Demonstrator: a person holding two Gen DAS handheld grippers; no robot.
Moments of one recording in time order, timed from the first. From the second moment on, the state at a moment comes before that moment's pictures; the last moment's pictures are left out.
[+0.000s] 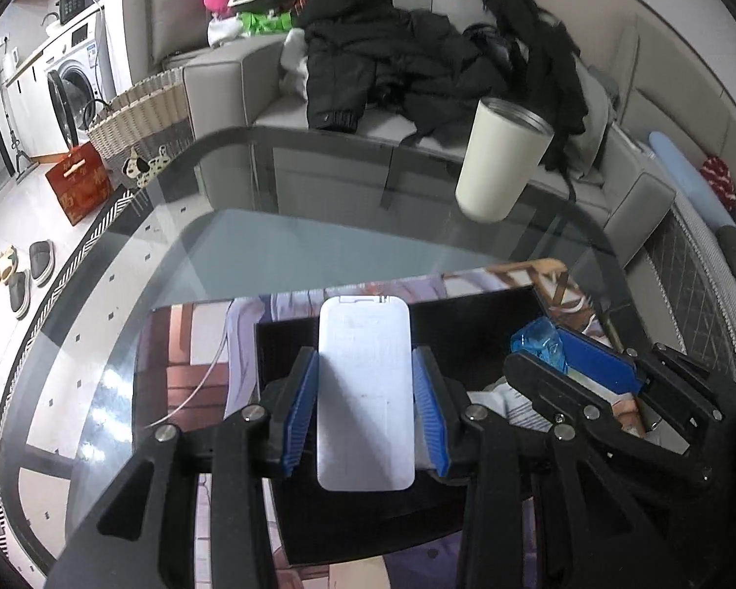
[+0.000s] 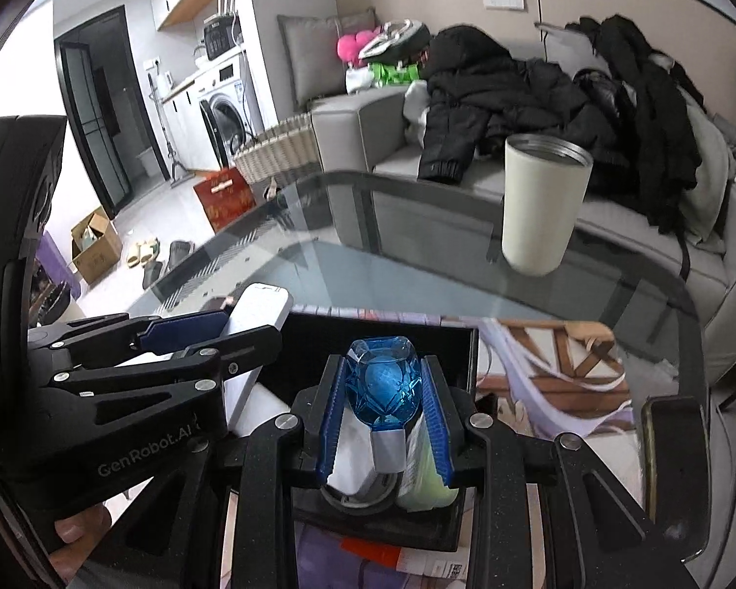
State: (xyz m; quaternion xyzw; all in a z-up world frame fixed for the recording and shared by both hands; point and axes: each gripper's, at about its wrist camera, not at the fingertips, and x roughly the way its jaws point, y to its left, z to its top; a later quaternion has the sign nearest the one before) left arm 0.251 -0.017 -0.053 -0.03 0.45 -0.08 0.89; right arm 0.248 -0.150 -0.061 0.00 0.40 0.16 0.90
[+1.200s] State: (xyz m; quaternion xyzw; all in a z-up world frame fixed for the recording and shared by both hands) left arm 0.252 -0.014 -0.063 -0.02 0.47 -0.07 0.88; right arm 0.243 -0.149 -0.062 -0.01 0.40 0.17 0.90
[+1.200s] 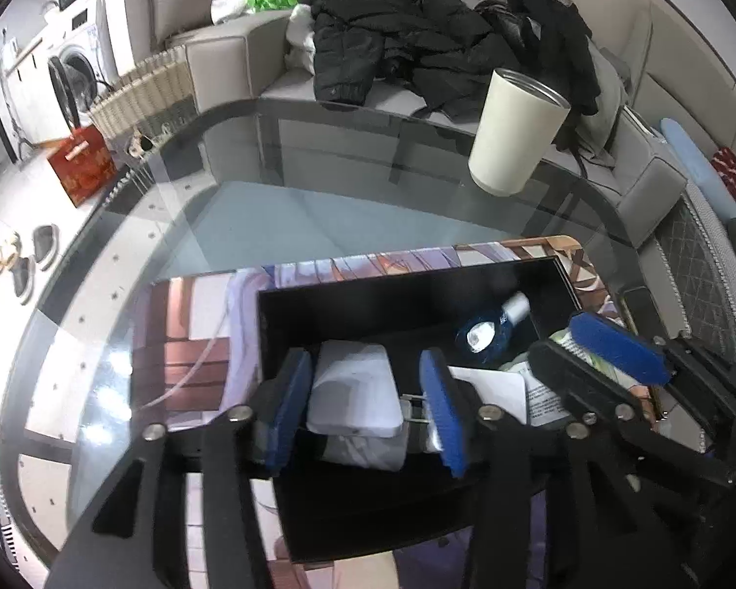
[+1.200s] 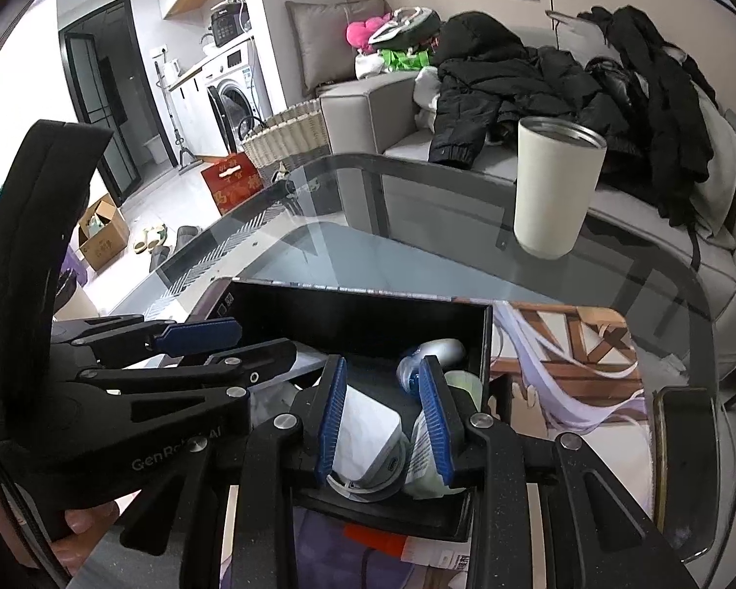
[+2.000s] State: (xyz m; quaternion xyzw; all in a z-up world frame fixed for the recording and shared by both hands) left arm 0.207 -0.031 -0.014 -0.01 0.36 -0.09 0.93; right arm 0.185 -0.168 -0.018 -0.02 0.30 0.17 0.94
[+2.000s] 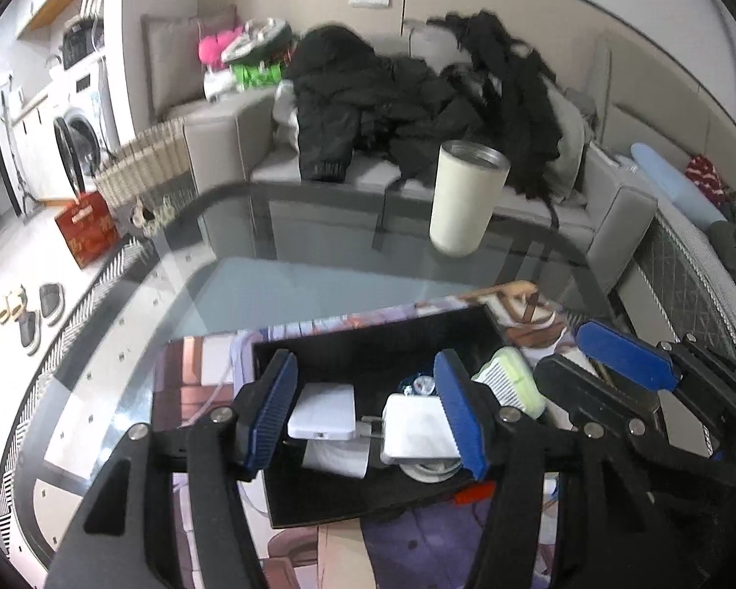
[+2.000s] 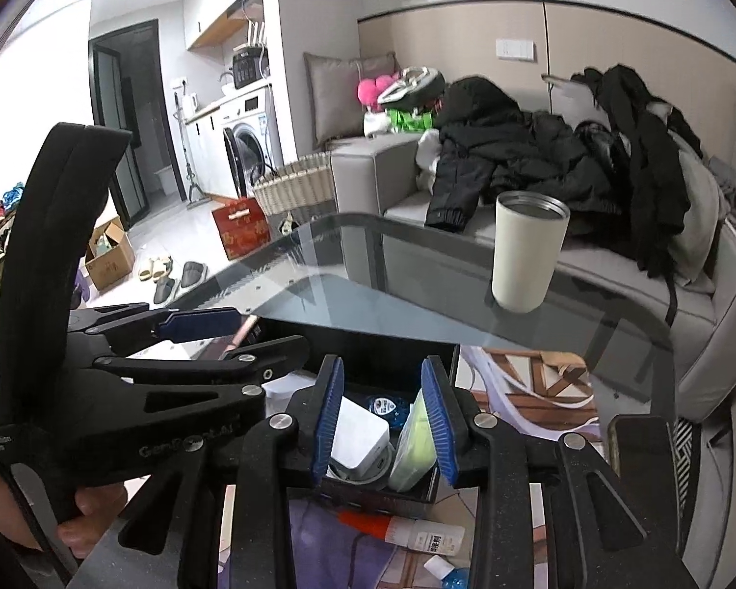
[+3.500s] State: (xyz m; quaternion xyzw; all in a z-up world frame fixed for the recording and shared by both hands) left arm 0.141 -0.112 -0.037 0.14 0.34 -0.21 0.91; right arm 0.106 -0.249 -0.027 -0.05 0.31 0.14 0.94
